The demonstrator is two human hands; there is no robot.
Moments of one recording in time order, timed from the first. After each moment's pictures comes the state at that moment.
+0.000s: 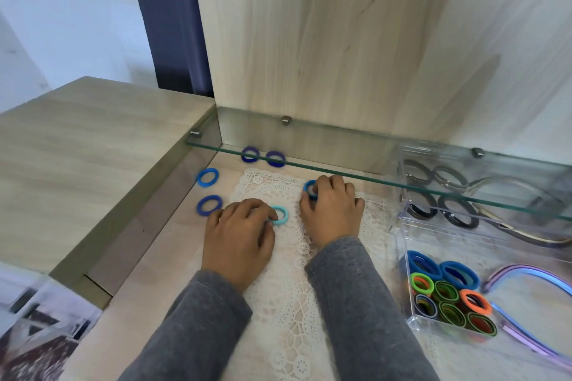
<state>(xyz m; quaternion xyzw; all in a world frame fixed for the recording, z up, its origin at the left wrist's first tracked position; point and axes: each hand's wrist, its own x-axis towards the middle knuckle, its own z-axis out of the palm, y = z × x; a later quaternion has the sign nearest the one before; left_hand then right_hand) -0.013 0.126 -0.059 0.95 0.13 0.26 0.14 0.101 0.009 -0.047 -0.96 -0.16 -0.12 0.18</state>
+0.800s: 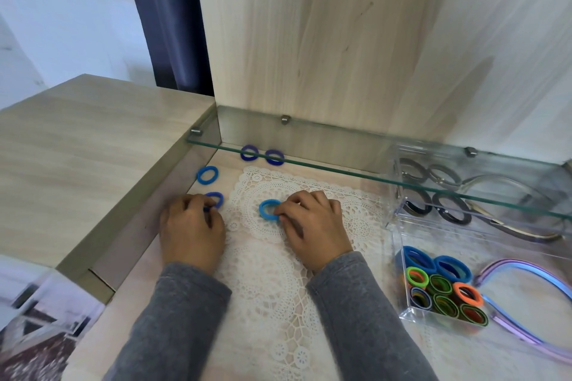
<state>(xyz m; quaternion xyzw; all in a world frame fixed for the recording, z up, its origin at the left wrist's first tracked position) -0.022 0.173 -0.072 0.86 0.34 0.31 0.23 0.067 -0.003 -0.051 -0.88 -0.39 -0.13 0.25</state>
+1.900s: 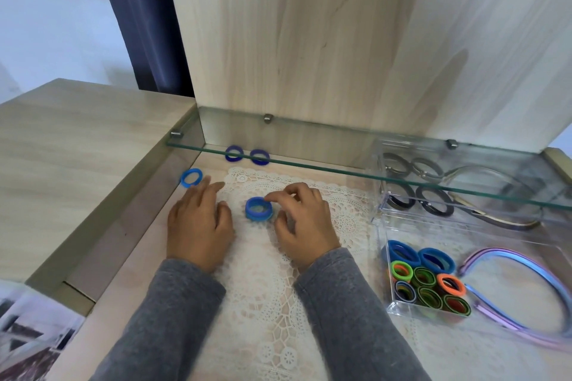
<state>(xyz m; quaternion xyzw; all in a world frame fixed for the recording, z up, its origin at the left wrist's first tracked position) -0.006 0.156 -0.053 0.92 0.25 0.19 0.23 0.069 -0.006 -0.049 -0.88 -0.33 -0.07 0.33</state>
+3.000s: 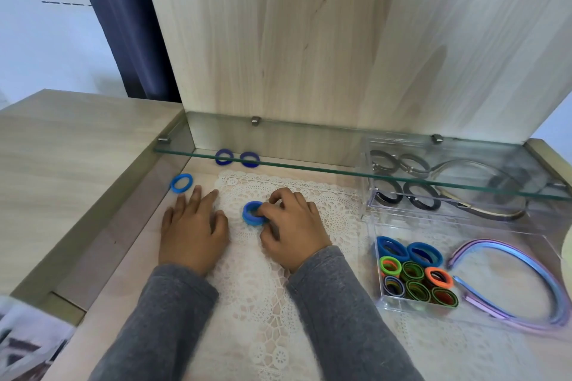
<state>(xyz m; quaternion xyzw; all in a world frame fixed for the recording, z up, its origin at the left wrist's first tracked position) -0.003 0.156 -0.056 0.95 0.27 0.09 0.16 0.065 -0.009 -0.043 -0.90 -0.37 -0.04 0.22</state>
